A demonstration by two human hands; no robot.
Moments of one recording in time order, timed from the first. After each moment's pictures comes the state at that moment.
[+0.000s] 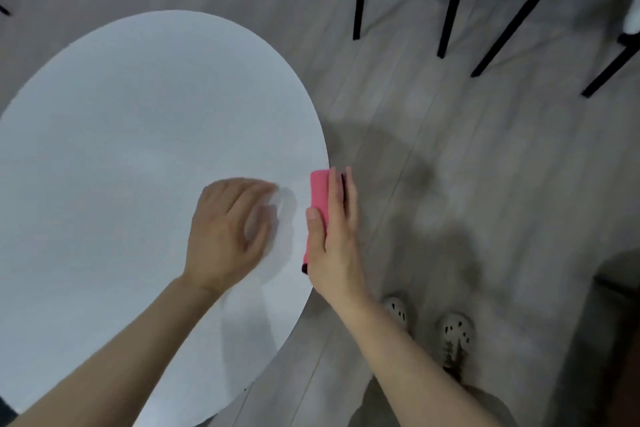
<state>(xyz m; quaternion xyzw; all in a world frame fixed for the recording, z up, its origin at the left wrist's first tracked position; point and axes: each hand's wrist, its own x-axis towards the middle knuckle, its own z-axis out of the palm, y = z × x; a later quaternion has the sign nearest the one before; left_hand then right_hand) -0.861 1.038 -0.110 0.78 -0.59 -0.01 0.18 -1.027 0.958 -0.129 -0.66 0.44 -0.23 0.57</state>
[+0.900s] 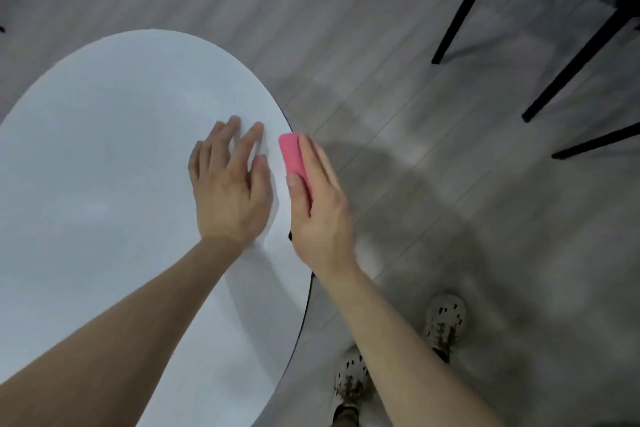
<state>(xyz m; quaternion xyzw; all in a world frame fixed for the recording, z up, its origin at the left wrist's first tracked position) -0.773 0.866 -0.154 0.95 -0.27 0.06 0.12 -0.885 0.760 -0.148 -0.72 0.27 -0.16 0.62</state>
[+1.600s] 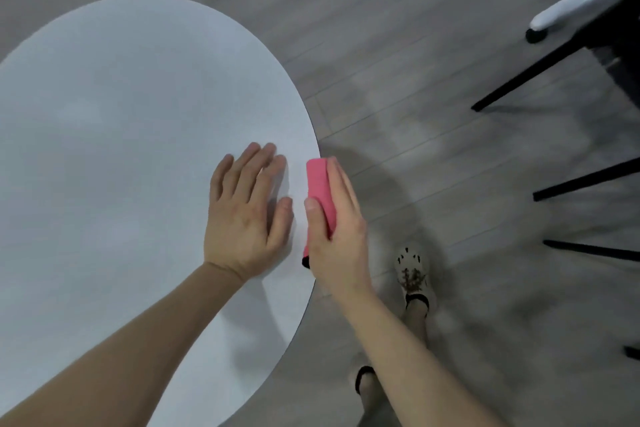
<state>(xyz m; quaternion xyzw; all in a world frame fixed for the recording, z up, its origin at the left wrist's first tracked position) -0.779 0.857 -0.144 0.96 -0.25 0.04 0.13 -0.842 0.709 -0.137 -0.74 0.20 -0.05 0.64</state>
